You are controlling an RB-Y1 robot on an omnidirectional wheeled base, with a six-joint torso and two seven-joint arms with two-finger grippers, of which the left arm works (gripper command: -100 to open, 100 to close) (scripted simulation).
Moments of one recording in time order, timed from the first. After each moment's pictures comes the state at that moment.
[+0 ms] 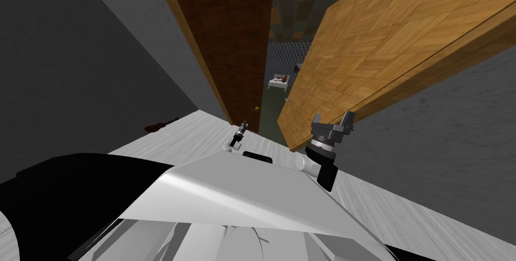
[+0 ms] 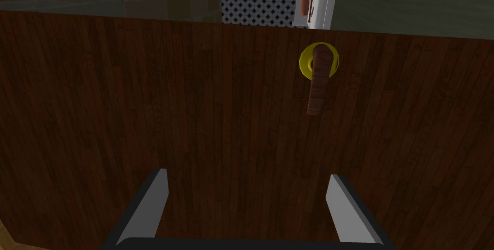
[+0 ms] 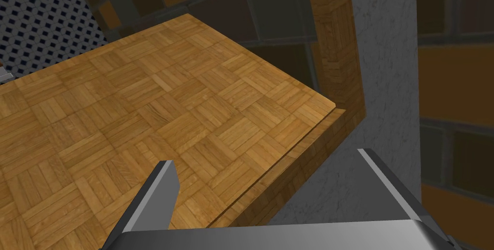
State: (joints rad) arm 0.00 0.11 -0.11 -0.99 -0.01 -0.77 0.11
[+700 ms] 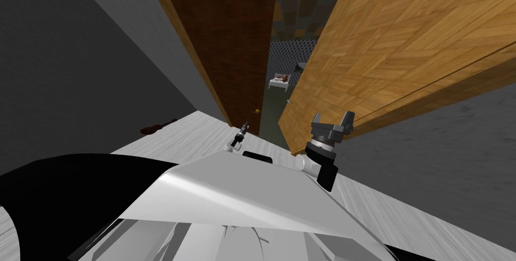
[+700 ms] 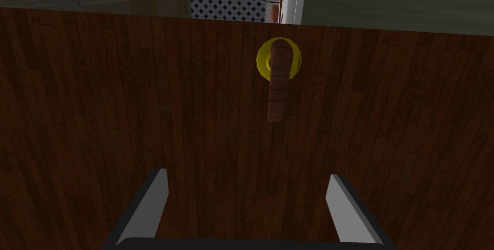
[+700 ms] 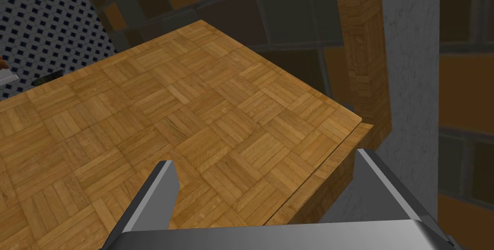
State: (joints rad) arm -0.08 0.12 -0.13 -0.80 -0.02 -0.79 0.14
